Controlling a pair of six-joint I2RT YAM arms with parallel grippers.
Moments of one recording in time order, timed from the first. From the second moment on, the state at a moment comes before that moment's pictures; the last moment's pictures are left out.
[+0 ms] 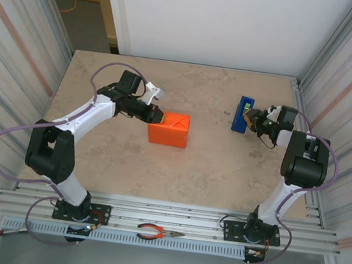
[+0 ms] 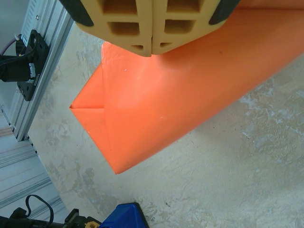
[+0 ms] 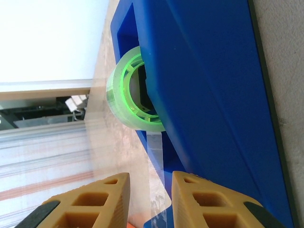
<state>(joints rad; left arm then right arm) -0.36 1.62 1.24 -0.58 0.70 -0.02 -0.19 1.89 0.95 0.26 -0.79 0.91</state>
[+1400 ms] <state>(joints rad) -0.36 1.62 1.24 -0.58 0.70 -0.01 -0.18 1.75 0.86 0.25 -0.78 0.98</state>
